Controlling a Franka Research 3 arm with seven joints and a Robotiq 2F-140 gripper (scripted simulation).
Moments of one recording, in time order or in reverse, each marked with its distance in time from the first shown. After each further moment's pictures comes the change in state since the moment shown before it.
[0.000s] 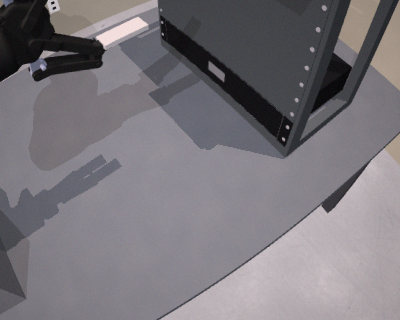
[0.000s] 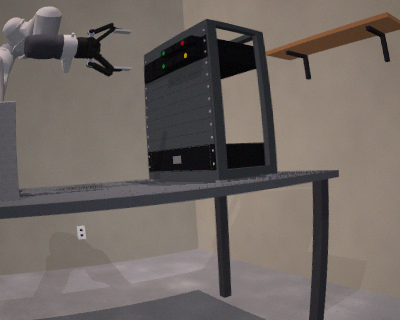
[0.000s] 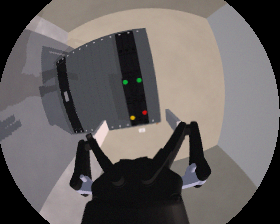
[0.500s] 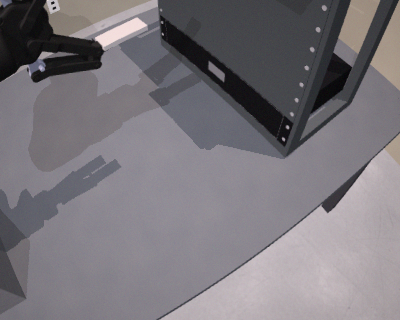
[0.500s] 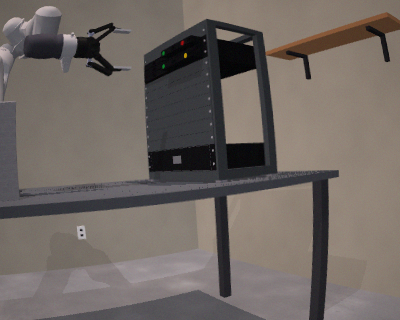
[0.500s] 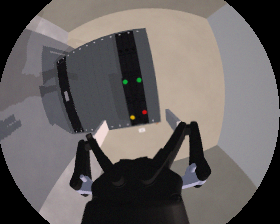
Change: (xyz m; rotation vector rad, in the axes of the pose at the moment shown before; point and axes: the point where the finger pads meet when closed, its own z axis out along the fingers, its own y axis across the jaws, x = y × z) arm -0.001 0.000 -0.002 0.001 0.000 -0.002
